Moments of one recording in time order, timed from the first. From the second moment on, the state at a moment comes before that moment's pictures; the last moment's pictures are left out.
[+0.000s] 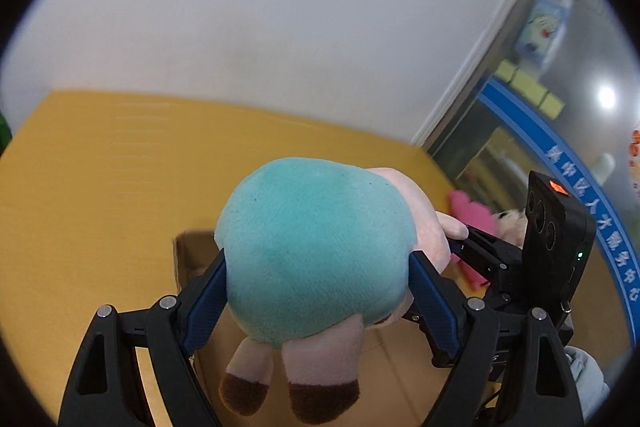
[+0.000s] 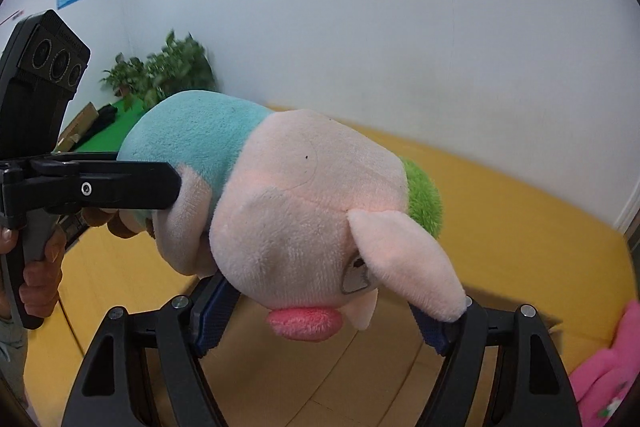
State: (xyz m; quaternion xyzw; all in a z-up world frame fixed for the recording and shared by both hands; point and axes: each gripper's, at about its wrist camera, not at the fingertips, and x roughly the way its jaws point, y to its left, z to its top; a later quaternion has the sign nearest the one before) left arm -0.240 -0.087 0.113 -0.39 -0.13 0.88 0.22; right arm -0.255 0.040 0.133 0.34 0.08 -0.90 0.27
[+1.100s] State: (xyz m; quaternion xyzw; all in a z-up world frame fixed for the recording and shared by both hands) left arm -0.130 -0.091 0.112 -0.40 -0.04 0.89 0.20; right arm -0.199 0.086 0.105 0.46 0.07 -0.85 0.25
